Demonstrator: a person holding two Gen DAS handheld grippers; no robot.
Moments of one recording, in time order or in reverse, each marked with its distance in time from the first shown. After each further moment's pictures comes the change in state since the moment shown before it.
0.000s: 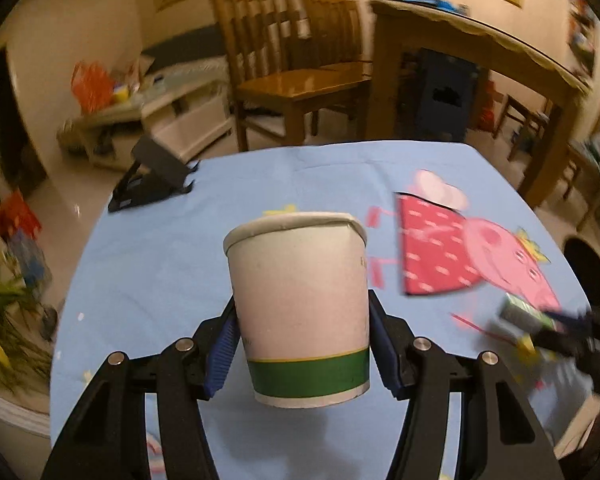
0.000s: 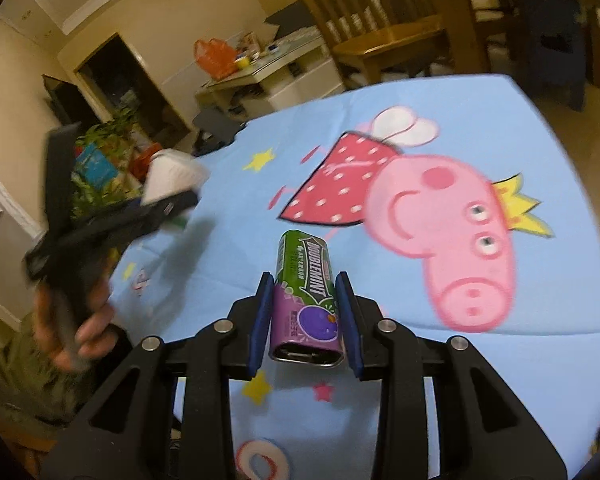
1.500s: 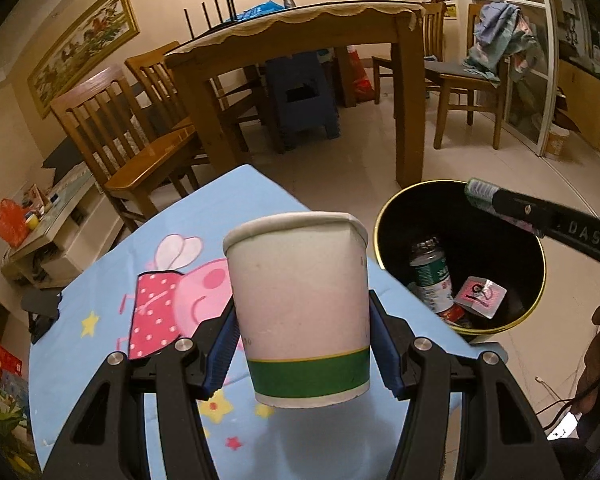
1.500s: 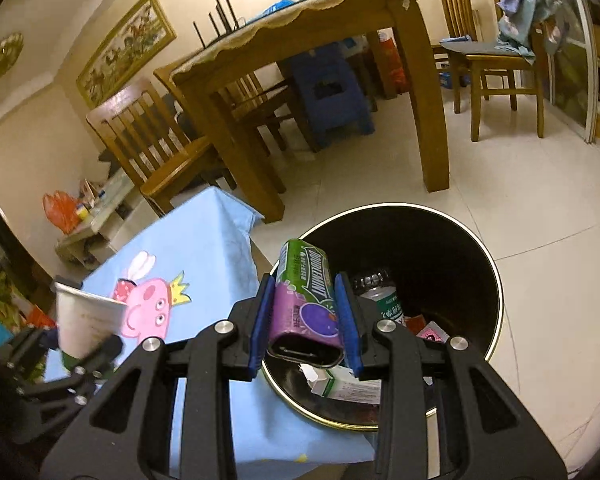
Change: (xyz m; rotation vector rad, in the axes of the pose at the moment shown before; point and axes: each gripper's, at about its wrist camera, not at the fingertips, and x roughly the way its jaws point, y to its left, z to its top) left arm -0.029 -0.258 -0.004 0.409 -0.084 -0.172; right arm -0.185 -0.156 -0.062 0.421 -0.397 -0.494
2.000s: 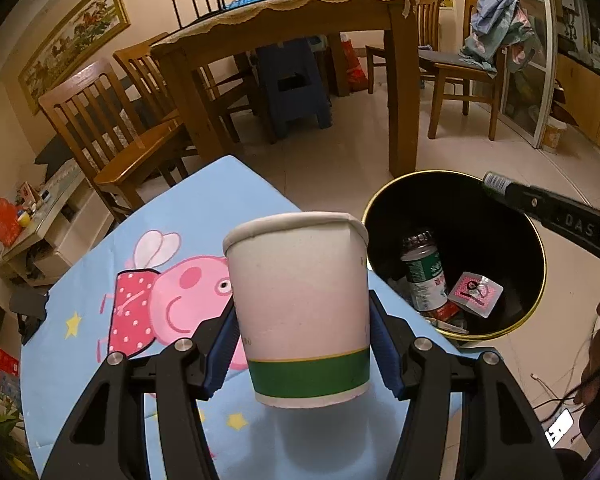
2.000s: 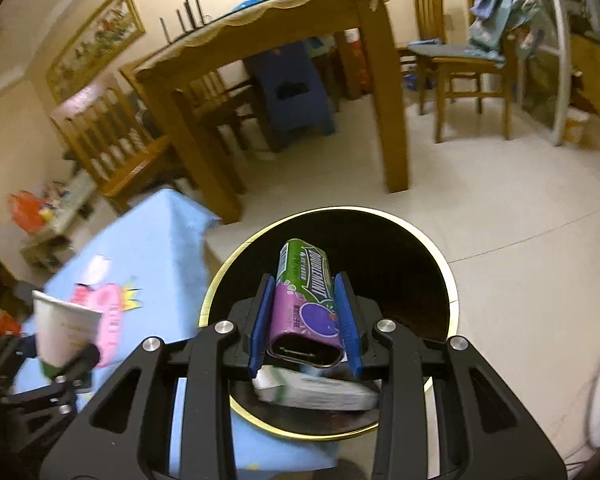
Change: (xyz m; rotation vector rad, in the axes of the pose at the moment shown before) left arm 0.018 -0.014 0.004 0.010 0.042 -0.023; right arm 0.005 -0.014 0.005 -0.036 0.001 -0.222
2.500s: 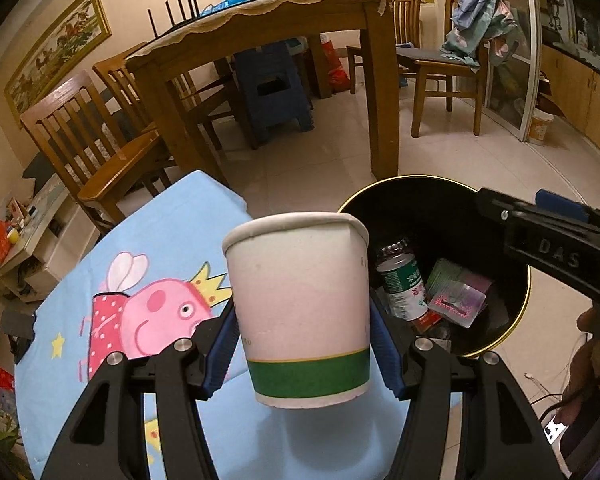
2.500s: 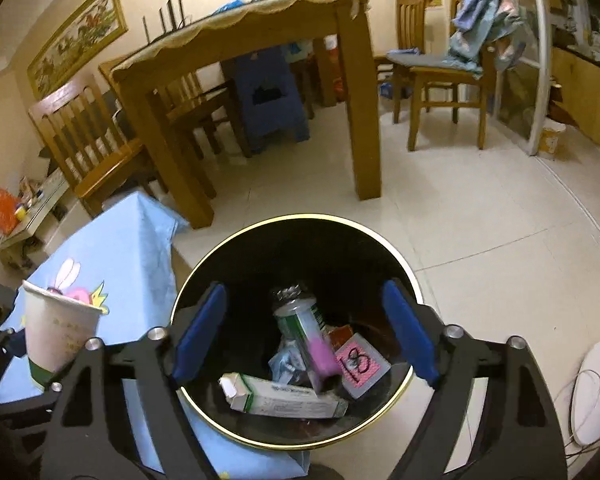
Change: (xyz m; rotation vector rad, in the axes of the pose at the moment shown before) left arm 0.011 -0.029 0.017 0.043 -0.008 -0.040; right arm 0.000 -0.003 -0.001 0.007 -0.032 -0.068
